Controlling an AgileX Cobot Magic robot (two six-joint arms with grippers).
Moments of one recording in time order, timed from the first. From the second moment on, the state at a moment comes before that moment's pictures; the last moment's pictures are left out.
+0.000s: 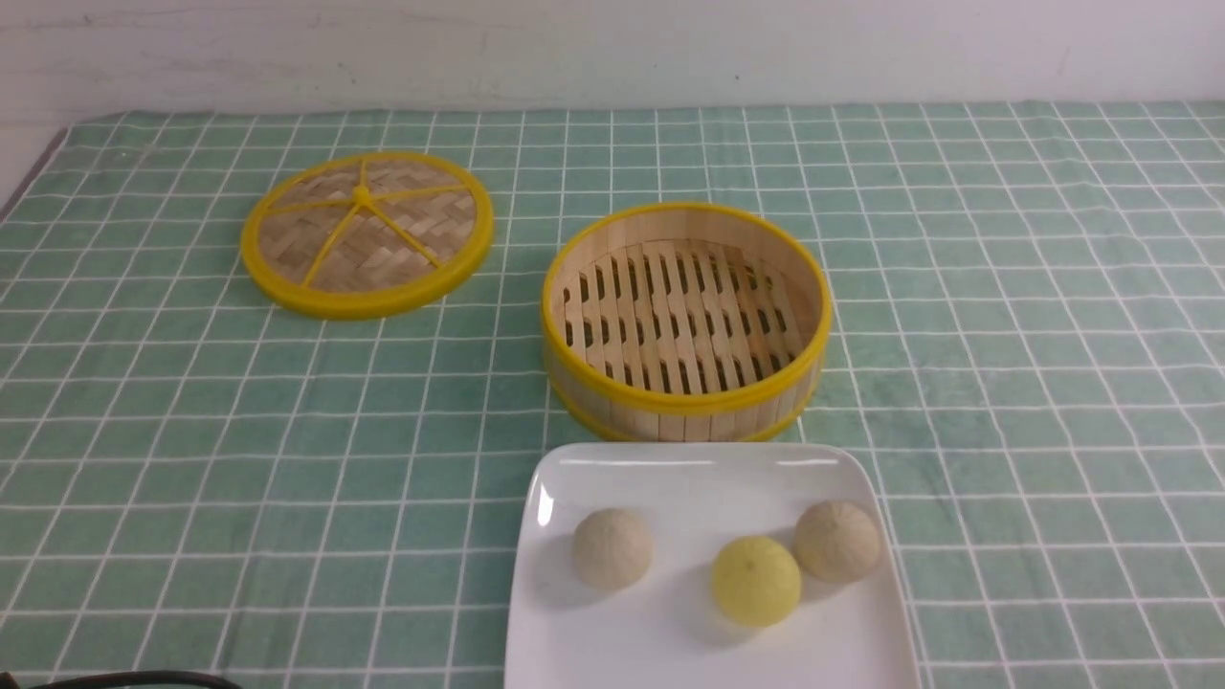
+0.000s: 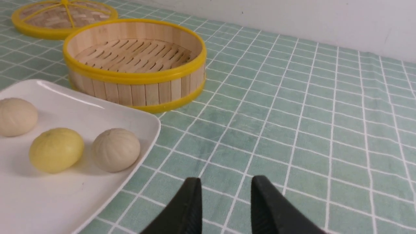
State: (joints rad) right arm 0.35 -0.01 -0.05 -0.07 0.38 0.00; left arm 0.16 -0.01 0.03 0.12 0.37 -0.22
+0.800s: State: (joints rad) right arm -0.14 -0.01 0.01 0.07 0.39 0.00; left arm 0.16 -0.01 0.03 0.13 0.37 -0.22
